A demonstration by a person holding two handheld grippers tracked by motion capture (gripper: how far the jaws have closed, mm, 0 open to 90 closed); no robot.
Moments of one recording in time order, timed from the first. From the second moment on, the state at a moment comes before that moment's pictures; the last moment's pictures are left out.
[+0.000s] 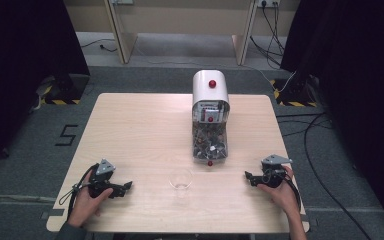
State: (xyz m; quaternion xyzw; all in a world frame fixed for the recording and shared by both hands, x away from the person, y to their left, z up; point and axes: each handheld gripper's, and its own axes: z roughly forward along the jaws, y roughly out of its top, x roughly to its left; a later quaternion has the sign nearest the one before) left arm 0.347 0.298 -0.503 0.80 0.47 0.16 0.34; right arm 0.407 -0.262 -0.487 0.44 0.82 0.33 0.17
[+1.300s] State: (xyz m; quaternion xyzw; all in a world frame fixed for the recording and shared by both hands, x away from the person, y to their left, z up) left arm 0.347 0.298 -0.503 0.80 0.47 0.17 0.34; right arm 0.406 -0.221 -0.433 0.38 0.81 0.40 0.20
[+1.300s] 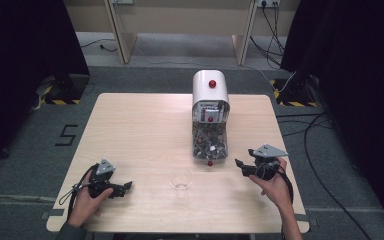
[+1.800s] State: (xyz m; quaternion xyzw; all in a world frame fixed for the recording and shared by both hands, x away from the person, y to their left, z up) left arm 0.347 0.298 -0.503 0.80 0.47 0.16 0.34; right arm 0.412 -0.202 -0.414 0.35 0.81 0.42 0.21
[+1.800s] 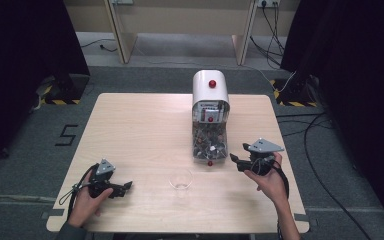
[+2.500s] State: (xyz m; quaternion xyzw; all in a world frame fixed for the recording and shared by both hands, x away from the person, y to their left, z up) left arm 0.347 0.298 -0.503 0.80 0.47 0.16 0.34; right arm 0.429 -0.153 -0.406 0.31 0.82 0.43 0.20
